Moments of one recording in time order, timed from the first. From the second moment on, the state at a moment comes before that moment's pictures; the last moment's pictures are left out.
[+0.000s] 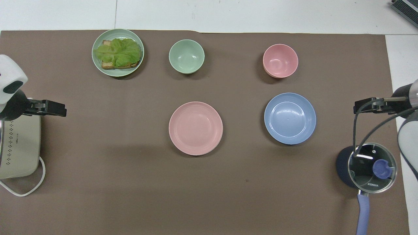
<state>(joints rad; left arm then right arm) 0.01 -0.06 -0.04 -1.58 -0.02 1.55 0.06 -0.09 0.03 0.03 -2.09 -0.04 2.17 -0.02</state>
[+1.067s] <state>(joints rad) 0.02 -0.06 -0.04 -1.58 -0.02 1.53 0.06 -0.08 0.19 0.04 -2.20 0.01 2.47 -0.09</state>
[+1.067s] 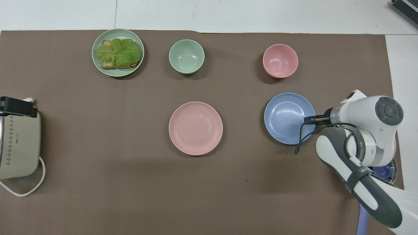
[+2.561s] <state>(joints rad) 0.02 -0.06 -0.04 -1.58 -0.02 1.53 0.06 -0.01 0.07 0.15 -2.10 0.29 2.33 -0.06</state>
